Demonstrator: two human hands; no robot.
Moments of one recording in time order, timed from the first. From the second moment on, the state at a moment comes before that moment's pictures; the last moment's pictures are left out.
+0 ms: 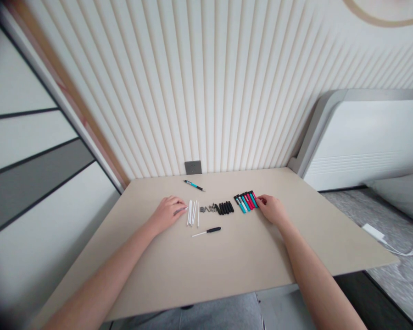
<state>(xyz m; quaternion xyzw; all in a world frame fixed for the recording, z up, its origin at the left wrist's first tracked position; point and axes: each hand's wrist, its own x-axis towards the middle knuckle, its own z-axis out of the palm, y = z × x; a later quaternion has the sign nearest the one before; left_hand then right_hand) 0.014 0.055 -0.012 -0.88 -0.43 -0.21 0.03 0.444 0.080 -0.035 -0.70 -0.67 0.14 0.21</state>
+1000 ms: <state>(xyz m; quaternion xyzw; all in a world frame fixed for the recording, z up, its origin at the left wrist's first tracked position) 0.014 0.044 0.003 -0.89 -0.41 -0.18 0.08 0.315 0.013 0.000 -0.27 -0.94 0.06 0.19</state>
